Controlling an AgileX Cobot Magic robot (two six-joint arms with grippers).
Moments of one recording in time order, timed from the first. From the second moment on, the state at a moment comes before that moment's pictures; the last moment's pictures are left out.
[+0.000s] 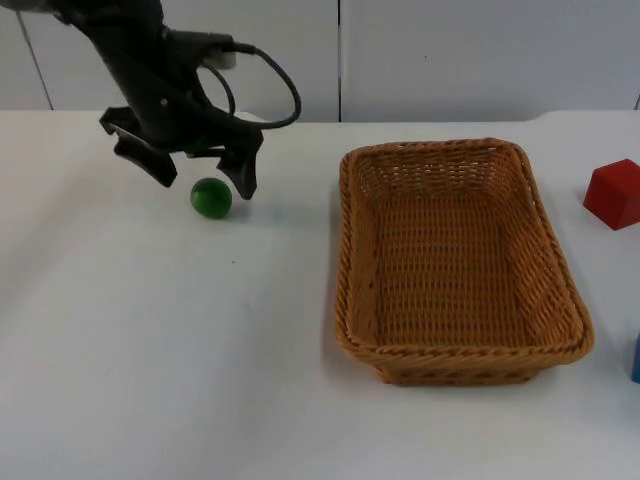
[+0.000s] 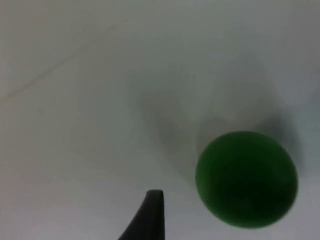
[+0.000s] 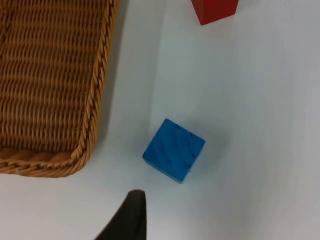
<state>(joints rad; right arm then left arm) 0.06 0.95 -0.75 0.05 0.80 -0.07 -0.21 2.43 -1.95 -0.17 0.90 0.21</state>
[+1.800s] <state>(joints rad) 0.06 0.95 -0.75 0.06 0.78 -0.07 -0.72 2.26 -1.96 -0.02 1.03 0.19</state>
